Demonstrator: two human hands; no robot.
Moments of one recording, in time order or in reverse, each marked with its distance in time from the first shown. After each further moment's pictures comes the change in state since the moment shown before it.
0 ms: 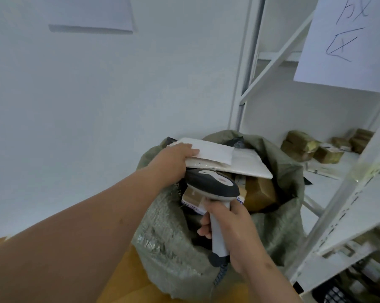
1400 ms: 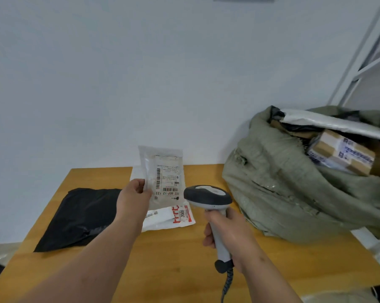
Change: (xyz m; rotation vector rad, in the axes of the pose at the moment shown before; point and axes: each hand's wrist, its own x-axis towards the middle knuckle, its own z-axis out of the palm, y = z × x) left_hand -0.390 -0.243 -0.035 -0.755 0.599 -0.916; right_hand -0.170 0.125 0.246 -0.247 -0.289 0.224
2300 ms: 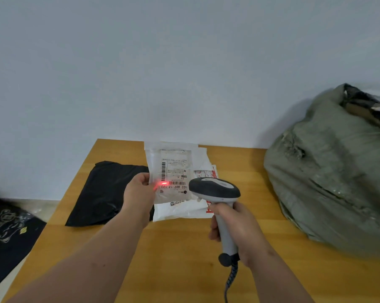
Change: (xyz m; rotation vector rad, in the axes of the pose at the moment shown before) left_hand 0.083 -0.060 -0.042 -0.062 0.050 -0.240; right_hand 0.072 0.009 0.085 -0.028 -0.097 0.129
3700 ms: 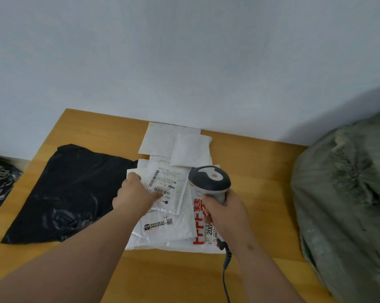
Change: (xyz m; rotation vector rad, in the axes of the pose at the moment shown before) left_hand 0.152 -0.045 0.097 0.850 -0.066 -0.264; right_hand 0.213 -0.002 -0.021 -0.269 0.023 0.012
